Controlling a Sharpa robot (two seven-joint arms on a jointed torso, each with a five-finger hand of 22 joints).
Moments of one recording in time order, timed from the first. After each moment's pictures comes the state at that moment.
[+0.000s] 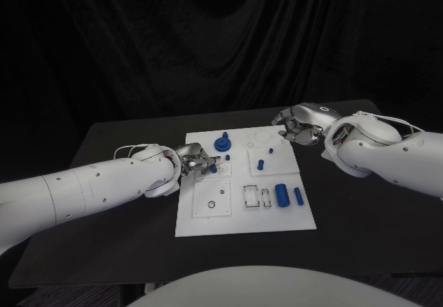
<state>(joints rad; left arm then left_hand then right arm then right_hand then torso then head) 1.16 -0.63 -0.21 1.29 -1.08 -0.19 -0.19 0.89 0.16 0.10 0.28 0.28 0.97 0.03 0.34 1.23 1.46 -0.03 1.57 1.31 1.46 -0.07 1.57 1.31 0.09 1.35 0.04 1.30 1.24 1.34 -0.88 -0.25 1.50 -1.42 -0.41 -0.06 1.54 -0.07 0.34 0.24 0.46 0.66 0.15 0.27 0.15 1.08 0.05 1.31 1.15 1.39 -0.02 1.23 1.20 0.13 1.34 0.08 0.83 1.31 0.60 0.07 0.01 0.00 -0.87</state>
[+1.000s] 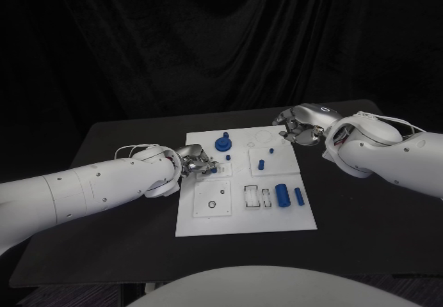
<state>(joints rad) 1.16 -0.63 -0.21 1.29 -1.08 -0.17 -0.19 1.03 0.10 0.29 0.15 0.32 1.01 0.02 0.30 1.23 1.47 -0.04 1.57 1.31 1.47 -0.08 1.57 1.31 0.09 1.35 0.03 1.28 1.25 1.34 -0.88 -0.25 1.50 -1.42 -0.40 -0.07 1.54 -0.07 0.34 0.24 0.46 0.66 0.14 0.27 0.15 1.07 0.05 1.30 1.14 1.39 -0.02 1.23 1.20 0.13 1.34 0.08 0.83 1.31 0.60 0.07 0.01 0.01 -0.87</state>
